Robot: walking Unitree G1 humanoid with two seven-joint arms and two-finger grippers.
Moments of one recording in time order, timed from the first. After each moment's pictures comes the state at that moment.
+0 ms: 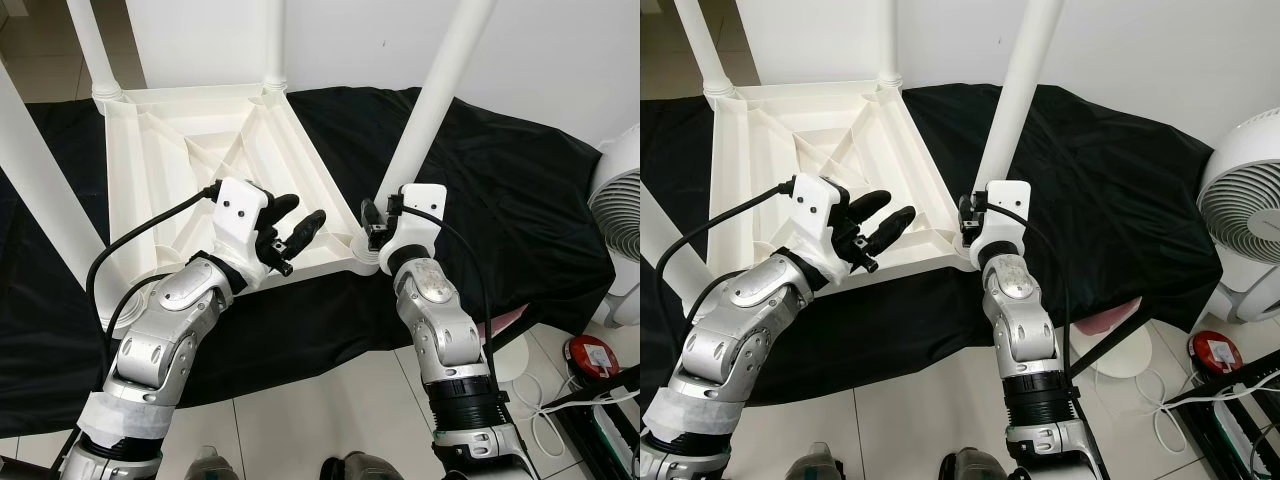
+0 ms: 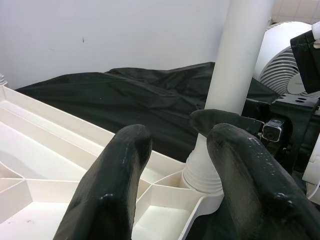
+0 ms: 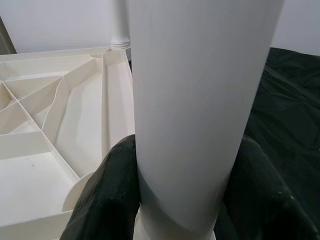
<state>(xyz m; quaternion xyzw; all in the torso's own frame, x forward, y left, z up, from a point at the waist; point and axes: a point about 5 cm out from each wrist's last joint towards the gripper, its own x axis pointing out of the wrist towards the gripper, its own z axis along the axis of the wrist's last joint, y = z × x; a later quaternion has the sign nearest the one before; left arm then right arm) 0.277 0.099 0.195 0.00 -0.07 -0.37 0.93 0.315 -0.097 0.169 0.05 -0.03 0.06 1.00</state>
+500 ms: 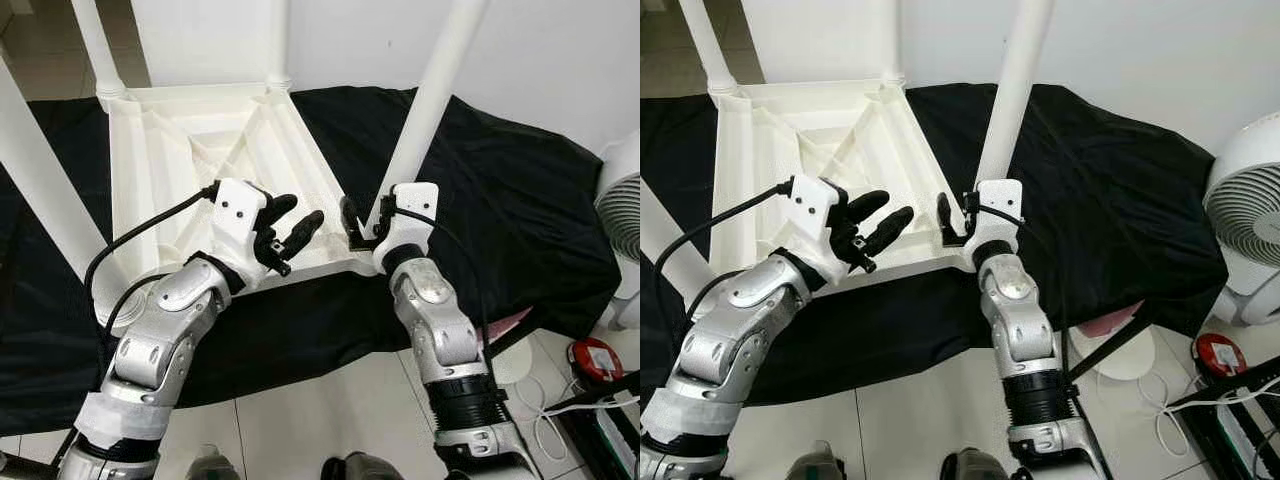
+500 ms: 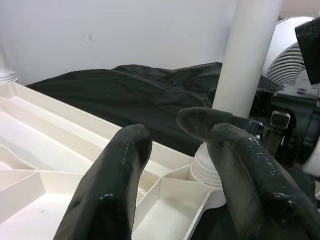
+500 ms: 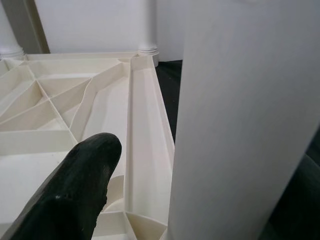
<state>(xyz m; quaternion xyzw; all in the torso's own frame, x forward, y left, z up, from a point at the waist) 0.276 0.101 0.192 0.01 -0.07 -0.37 0.93 0.320 -0.105 0.172 0.01 -0.05 0.11 0.99</state>
